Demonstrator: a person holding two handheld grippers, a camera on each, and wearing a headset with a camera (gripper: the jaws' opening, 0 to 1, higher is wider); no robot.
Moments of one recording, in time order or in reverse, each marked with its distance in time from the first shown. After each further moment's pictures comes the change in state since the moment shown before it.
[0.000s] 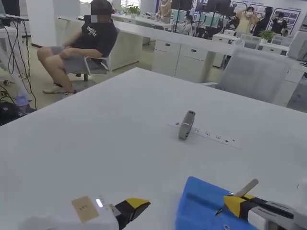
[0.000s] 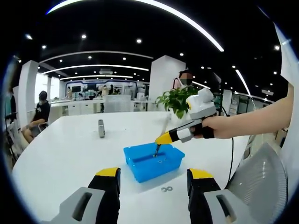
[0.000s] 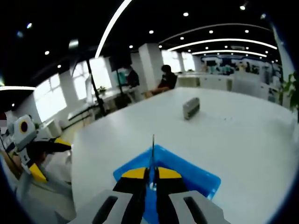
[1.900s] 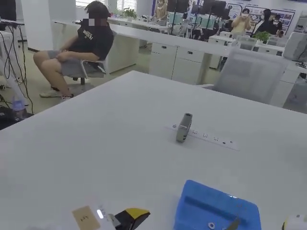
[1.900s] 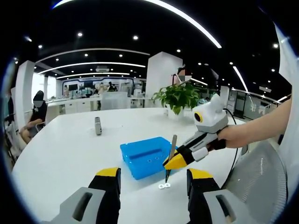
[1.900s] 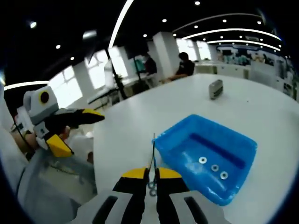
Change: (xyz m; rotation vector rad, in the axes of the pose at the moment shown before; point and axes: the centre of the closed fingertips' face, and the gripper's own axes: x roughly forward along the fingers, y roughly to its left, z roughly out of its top) left arm 0.003 -0.005 -0.007 0.014 0.034 -0.028; right arm -0.012 0.072 -0.066 -0.022 0.116 0.166
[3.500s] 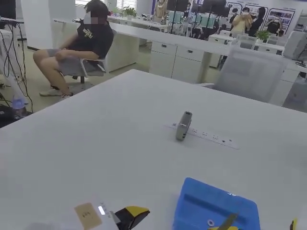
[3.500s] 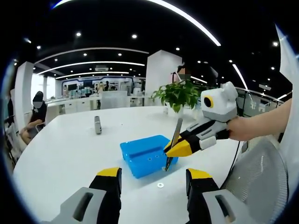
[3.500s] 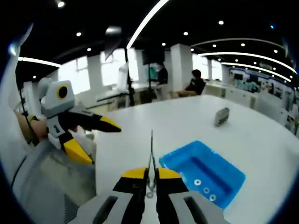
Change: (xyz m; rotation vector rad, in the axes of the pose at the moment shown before) left arm 0.000 -0.001 -0.003 0.012 0.017 -0.001; right arm -0.023 0.014 0.043 -0.227 -0.100 -0.014
